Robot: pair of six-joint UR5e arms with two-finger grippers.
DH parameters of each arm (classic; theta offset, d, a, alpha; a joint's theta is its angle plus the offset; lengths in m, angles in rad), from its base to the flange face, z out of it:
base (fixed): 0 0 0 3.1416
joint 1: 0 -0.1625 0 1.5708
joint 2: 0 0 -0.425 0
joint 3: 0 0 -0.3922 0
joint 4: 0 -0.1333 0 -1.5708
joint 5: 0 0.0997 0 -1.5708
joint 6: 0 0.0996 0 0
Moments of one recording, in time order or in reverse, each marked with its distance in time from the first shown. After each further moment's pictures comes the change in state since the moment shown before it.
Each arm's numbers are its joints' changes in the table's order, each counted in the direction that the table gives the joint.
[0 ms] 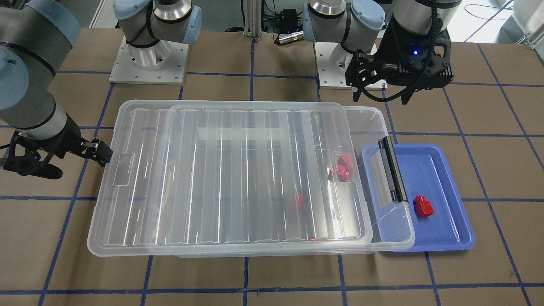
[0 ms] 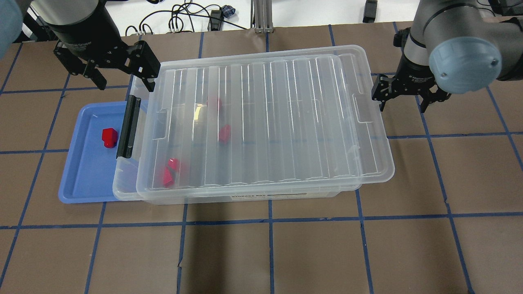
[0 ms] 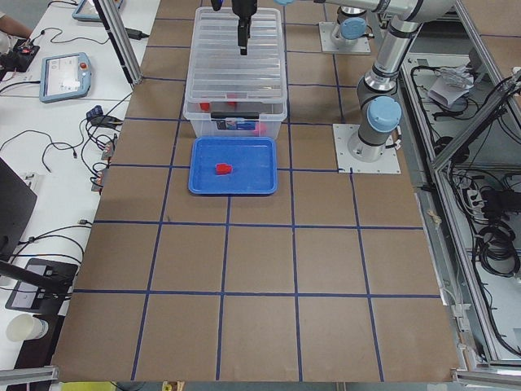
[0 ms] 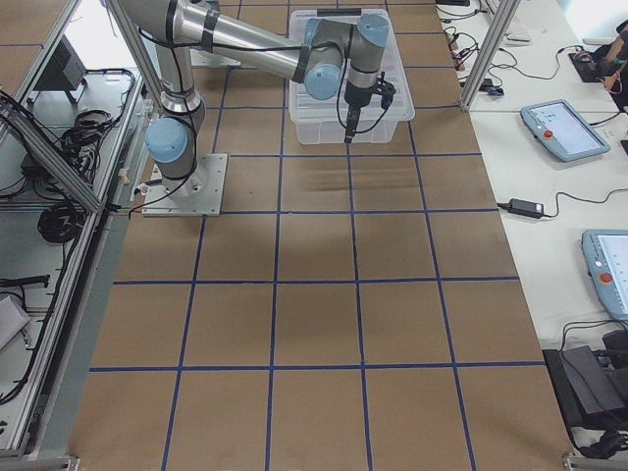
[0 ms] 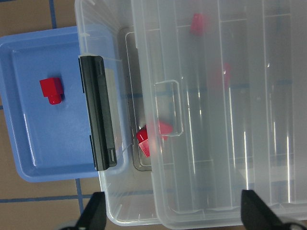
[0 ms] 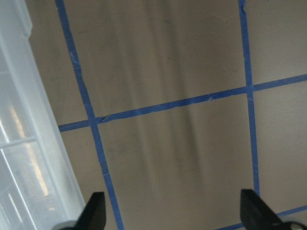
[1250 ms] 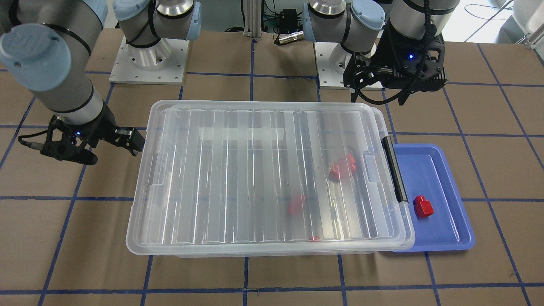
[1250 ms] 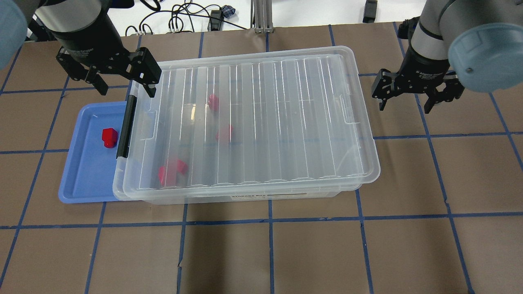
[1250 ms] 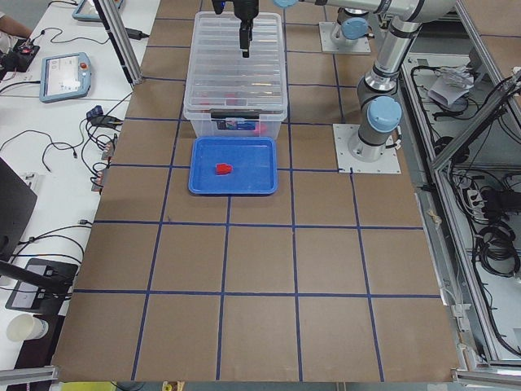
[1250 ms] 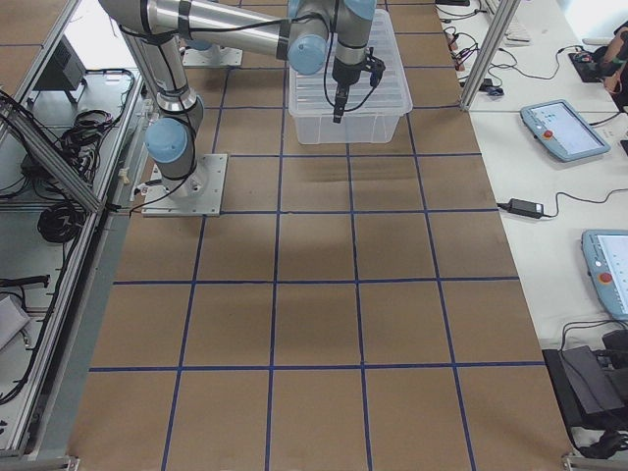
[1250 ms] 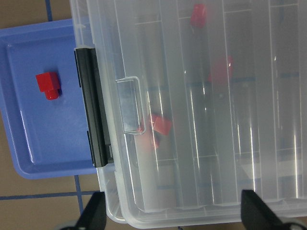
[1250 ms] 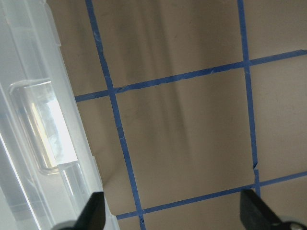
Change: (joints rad) left arm -0.001 -0.006 0.022 -0.001 0.000 0.006; right arm -0.003 0.147 0.018 -0.135 0.036 0.013
